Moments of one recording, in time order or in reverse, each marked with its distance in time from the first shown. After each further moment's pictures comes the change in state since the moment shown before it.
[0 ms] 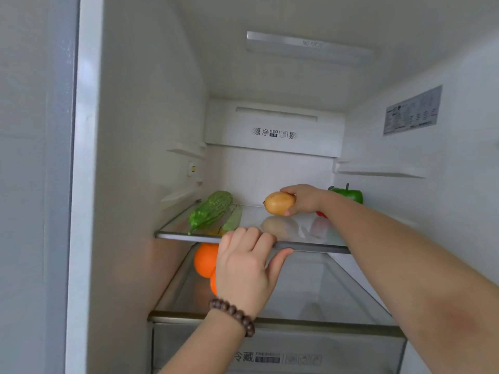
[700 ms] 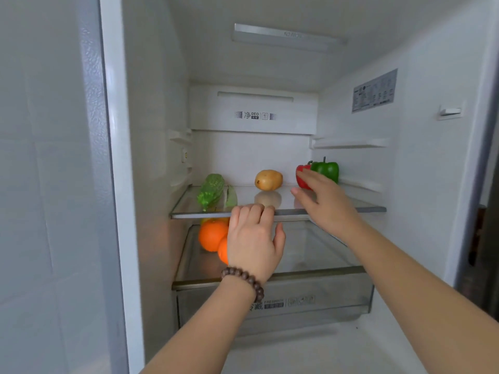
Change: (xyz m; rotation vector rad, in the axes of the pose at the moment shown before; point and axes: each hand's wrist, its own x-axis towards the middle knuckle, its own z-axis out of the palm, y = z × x) left_hand -0.002 0.007 -0.026 -0.067 -0.226 -0.013; right_hand -0.176 -0.057 0.031 0.169 0.649 -0.004
